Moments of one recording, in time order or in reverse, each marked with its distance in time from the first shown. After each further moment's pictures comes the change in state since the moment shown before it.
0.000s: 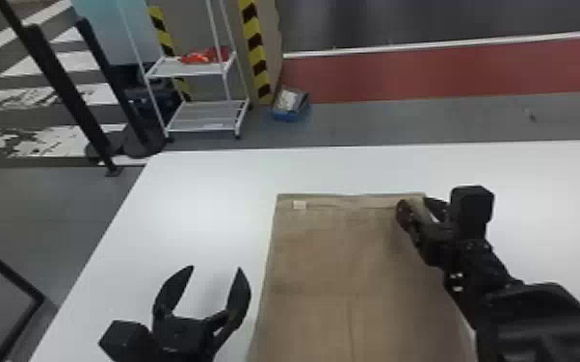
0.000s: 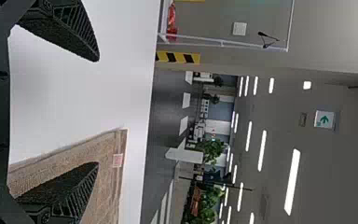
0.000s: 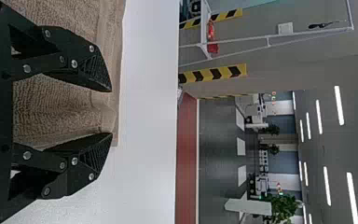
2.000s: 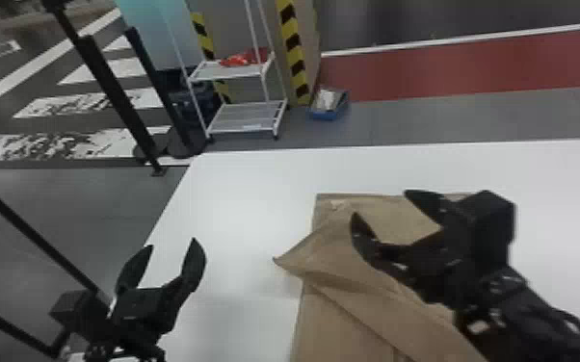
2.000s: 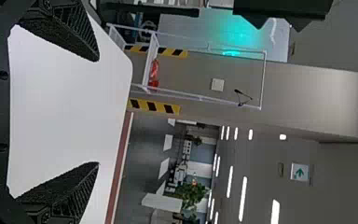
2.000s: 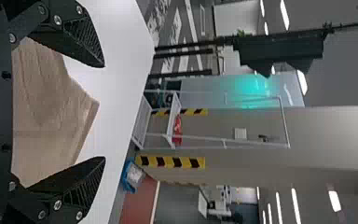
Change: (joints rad) left arm -0.037 0.017 0.274 -0.045 0.175 0.093 -0.075; right arm 0.340 -0.071 0.186 -0.763 0.120 0.252 0.141
